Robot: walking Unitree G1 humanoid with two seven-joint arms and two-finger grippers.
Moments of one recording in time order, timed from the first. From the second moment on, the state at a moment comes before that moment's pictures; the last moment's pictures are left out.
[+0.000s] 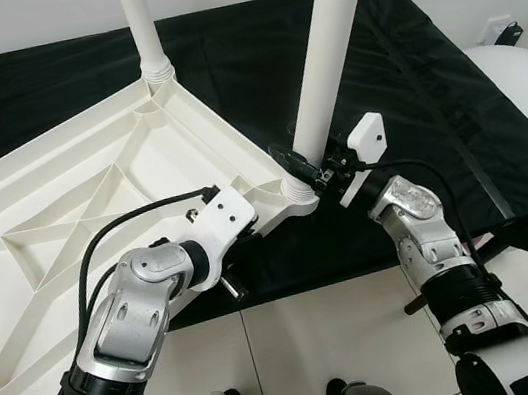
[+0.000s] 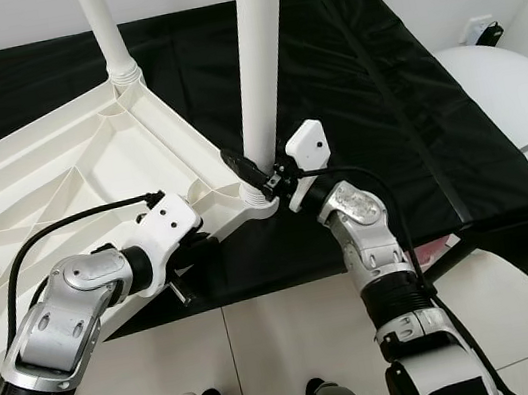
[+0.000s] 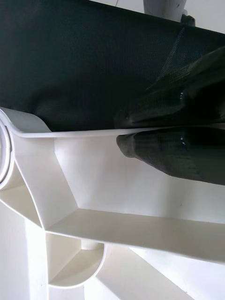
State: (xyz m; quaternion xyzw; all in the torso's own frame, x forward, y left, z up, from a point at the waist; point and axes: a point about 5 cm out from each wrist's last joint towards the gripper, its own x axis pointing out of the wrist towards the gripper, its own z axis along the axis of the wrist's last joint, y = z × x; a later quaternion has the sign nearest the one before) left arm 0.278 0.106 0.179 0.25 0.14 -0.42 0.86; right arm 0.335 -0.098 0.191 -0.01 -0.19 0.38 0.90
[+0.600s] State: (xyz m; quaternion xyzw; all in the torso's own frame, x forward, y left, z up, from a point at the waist) left arm 0.278 0.106 0.179 0.25 0.14 -0.42 0.86; right arm 0.330 -0.096 0.192 0.00 -0.20 0.35 0.92
